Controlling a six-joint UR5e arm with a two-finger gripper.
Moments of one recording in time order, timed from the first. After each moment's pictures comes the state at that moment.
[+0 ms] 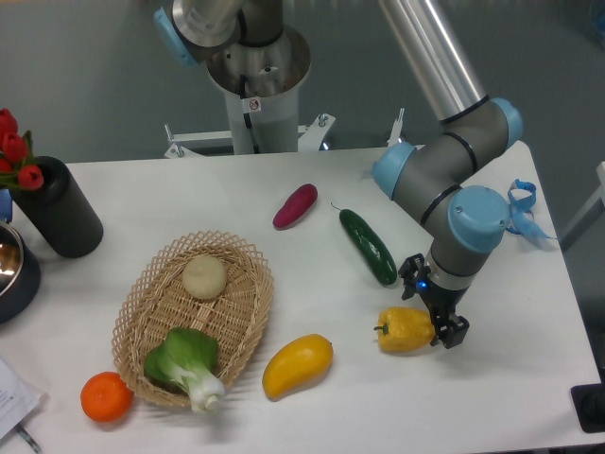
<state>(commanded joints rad) 2.67 -2.18 -1.57 -0.90 1.44 1.82</state>
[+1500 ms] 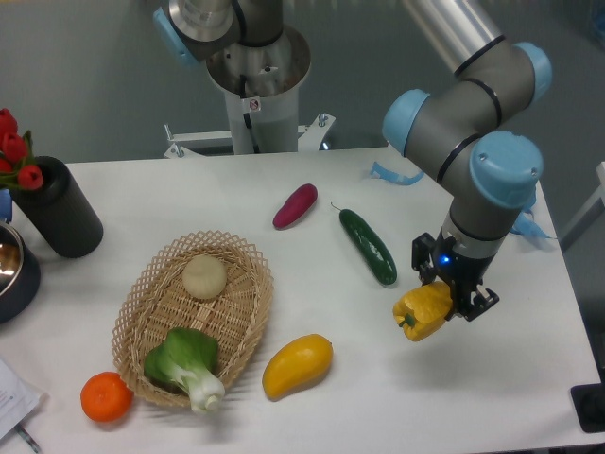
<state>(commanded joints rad) 2.67 -2.06 -1.36 -1.19 1.44 1.58</state>
